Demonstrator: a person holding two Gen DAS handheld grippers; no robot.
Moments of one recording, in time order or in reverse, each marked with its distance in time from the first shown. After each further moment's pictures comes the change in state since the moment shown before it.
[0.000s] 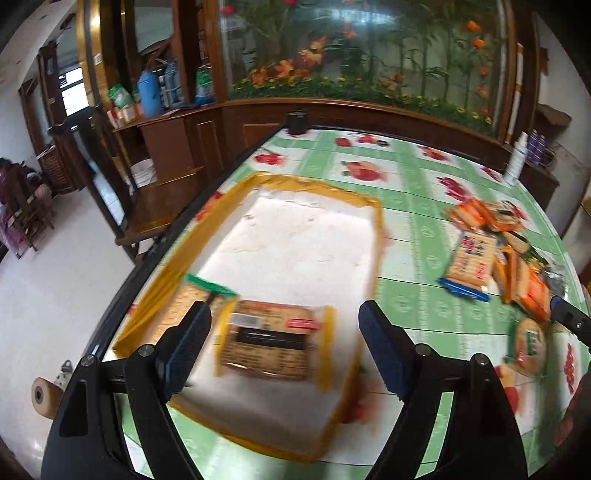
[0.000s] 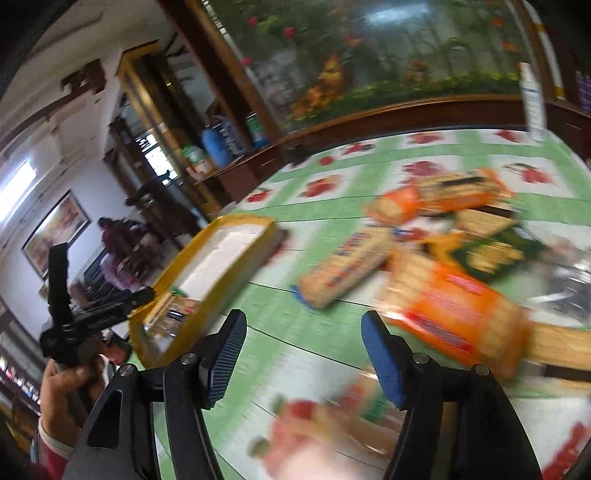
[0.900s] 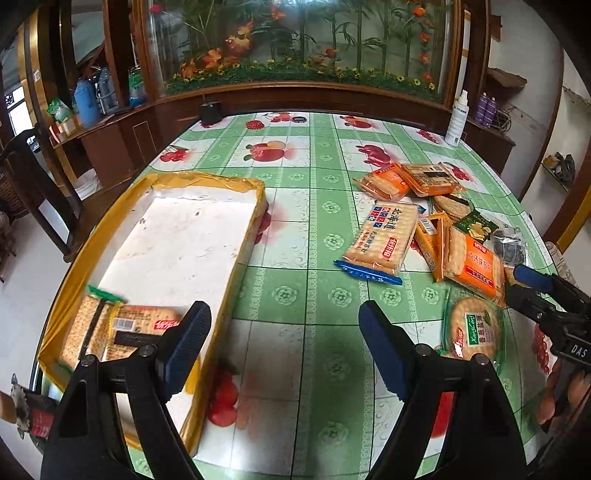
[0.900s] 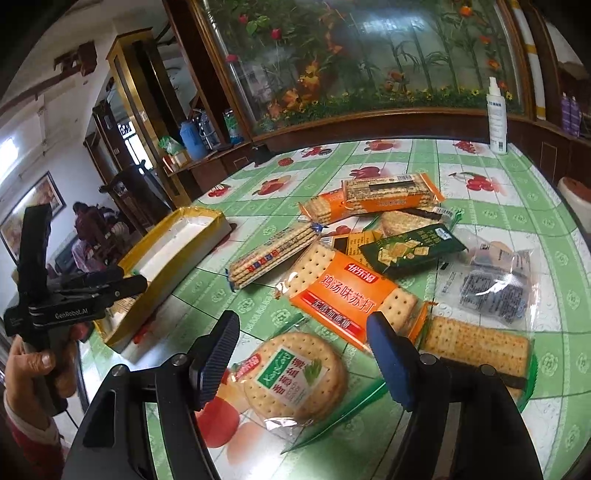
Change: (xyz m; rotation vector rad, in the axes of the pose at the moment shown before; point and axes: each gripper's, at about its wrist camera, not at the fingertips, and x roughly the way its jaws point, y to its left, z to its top) left arm 0.010 -0.088 0.004 0.131 0.067 -0.154; right arm -0.016 -0.028 -0.005 -0.105 0.017 -0.117
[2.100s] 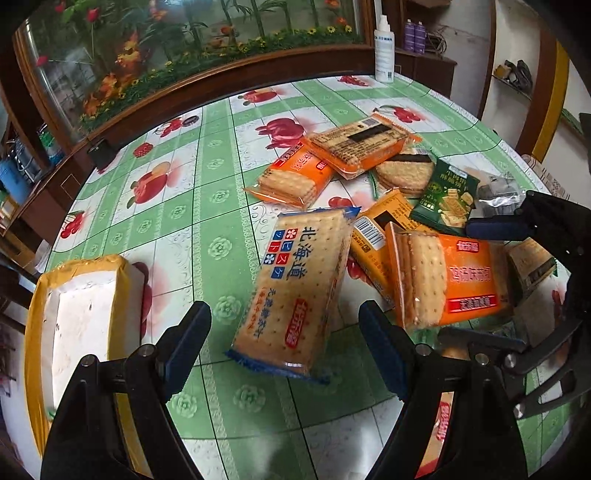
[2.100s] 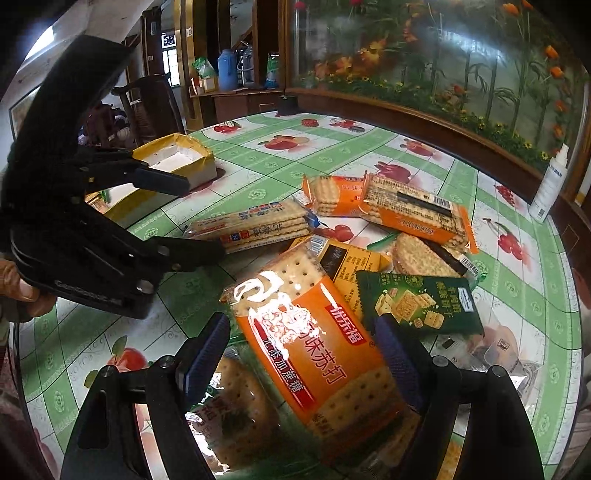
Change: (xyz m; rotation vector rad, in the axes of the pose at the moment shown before) left arm 0.079 -0.096 0.047 0.344 0.092 -0.091; right arm 0.066 -0.005 0.023 -0.341 0.158 -0.049
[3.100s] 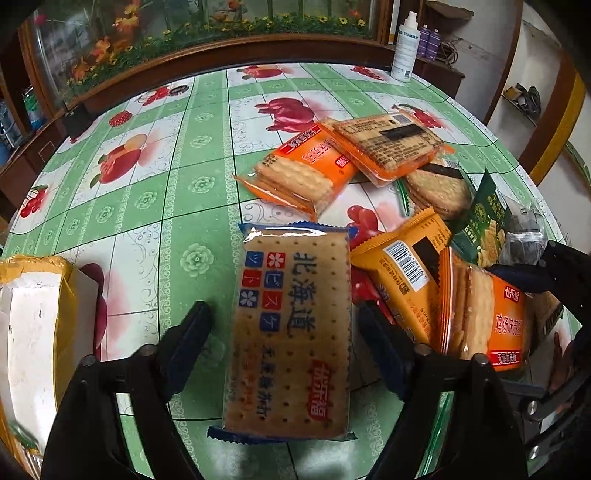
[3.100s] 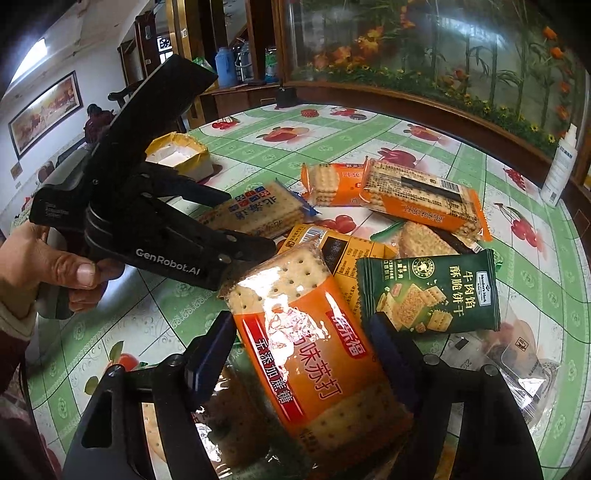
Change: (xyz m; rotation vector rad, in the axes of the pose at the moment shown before) left arm 0.050 0.016 0.017 -0.101 0.046 -0.116; right arm 0.012 -0.012 0.002 0.051 0.020 0.050
